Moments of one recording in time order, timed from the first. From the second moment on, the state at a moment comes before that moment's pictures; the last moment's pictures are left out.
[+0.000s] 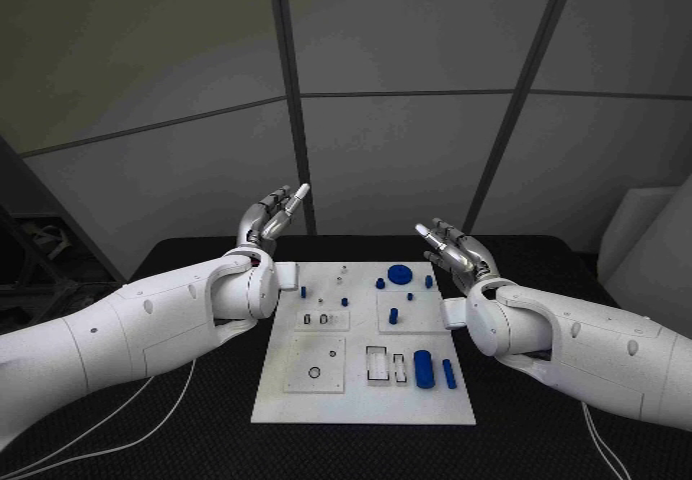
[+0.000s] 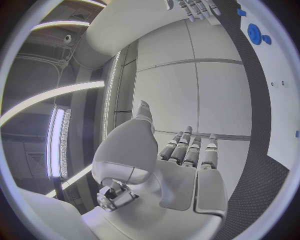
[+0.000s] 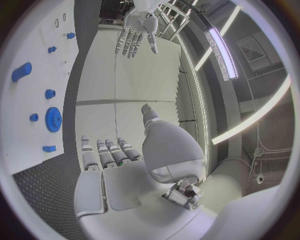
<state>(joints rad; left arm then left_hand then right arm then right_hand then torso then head) 1.14 -0.64 0.01 1.25 0.10 -0.56 0.53 1.22 0.09 -0.24 0.17 0.12 0.27 0.14 0.03 0.03 0.35 0.12 0.17 0.05 0.18 0.11 0.02 0.02 0.21 0.16 0.26 0.04 0.04 1.05 -0.70 0.02 1.37 -0.07 -0.50 0.39 1.13 0.15 -0.08 0.05 0.24 0.15 0.13 0.02 0.02 0.13 0.17 0.01 0.02 0.13 0.16 0.01 0.02 0.14 0.19 0.27 0.04 0.04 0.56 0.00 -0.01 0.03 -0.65</state>
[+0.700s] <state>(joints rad) 1.14 -0.73 0.01 1.31 0.14 -0.43 0.55 1.31 0.11 -0.23 0.15 0.15 0.59 0.17 0.10 0.08 0.62 0.21 0.33 0.07 0.56 0.19 0.08 0.06 0.19 0.44 0.29 0.21 0.12 1.11 -0.69 0.02 1.26 -0.58 -0.41 0.32 1.37 0.11 0.02 -0.18 0.26 0.81 0.20 0.14 0.07 0.87 0.19 0.13 0.06 0.90 0.15 0.16 0.07 0.16 0.73 0.25 0.33 0.16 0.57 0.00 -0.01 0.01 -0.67</state>
